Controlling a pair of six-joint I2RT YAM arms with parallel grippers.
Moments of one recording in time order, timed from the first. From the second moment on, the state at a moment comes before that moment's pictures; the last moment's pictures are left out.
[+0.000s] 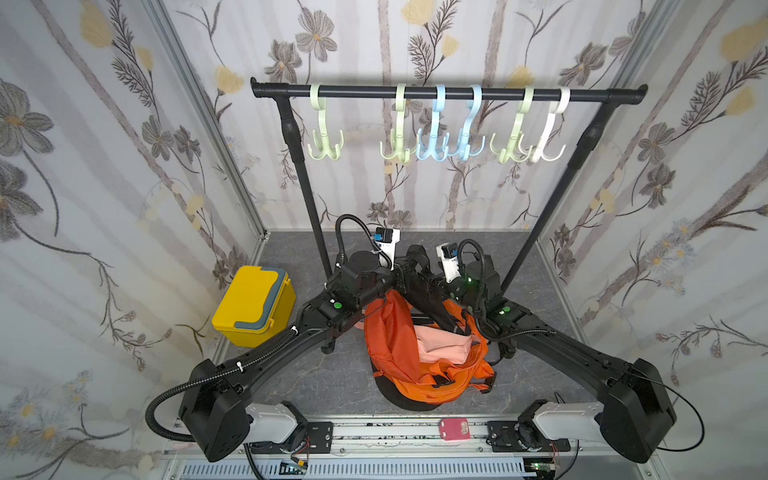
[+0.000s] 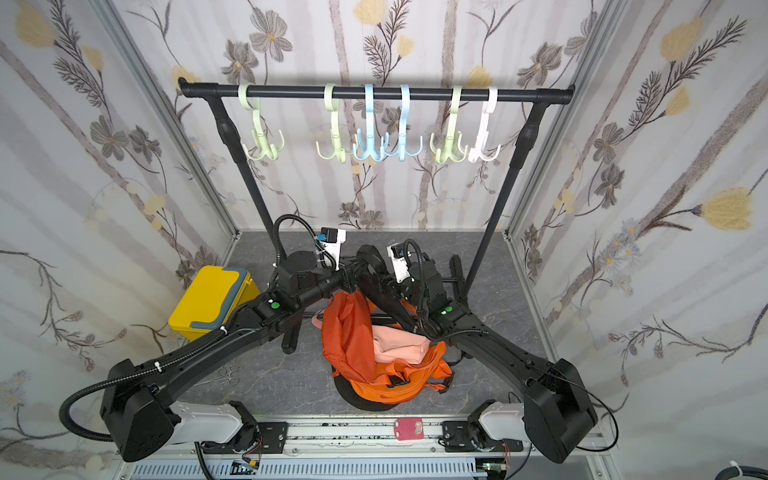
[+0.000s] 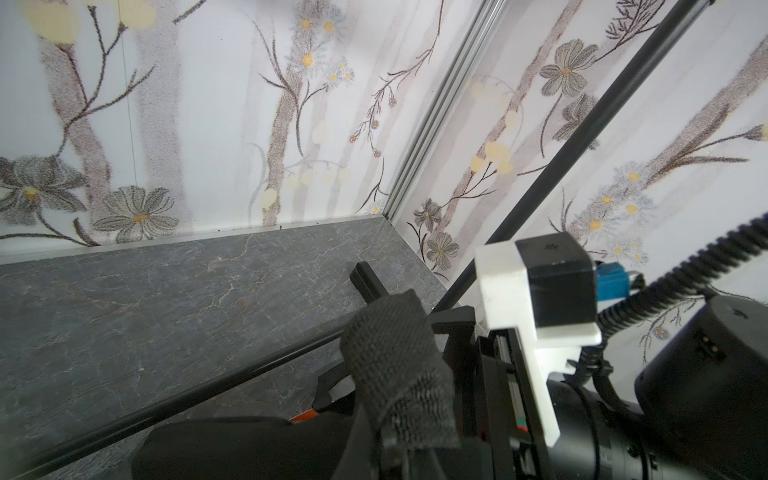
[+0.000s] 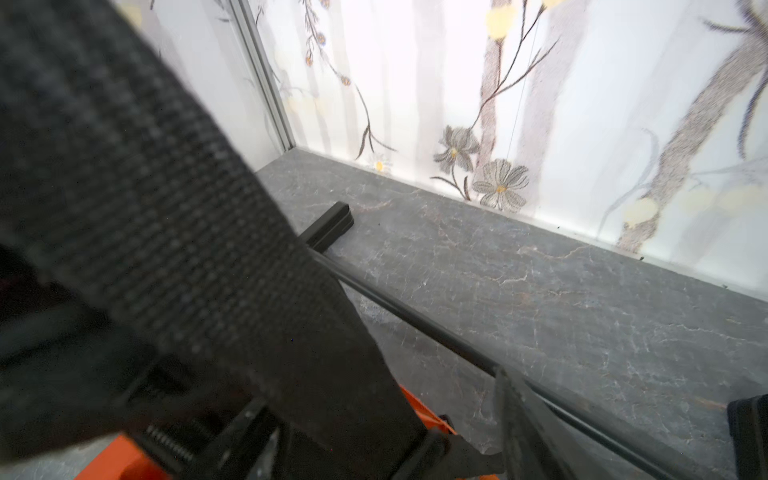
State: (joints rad) left arm -0.74 1.33 1.08 0.12 0.10 -0.45; right arm 0.62 1.31 0.91 0.14 0.01 0.09
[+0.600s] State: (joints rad) left arm -0.73 1.23 1.06 0.09 0.07 -0.44; right arm 0.54 1.18 0.91 0.18 0.24 0.06
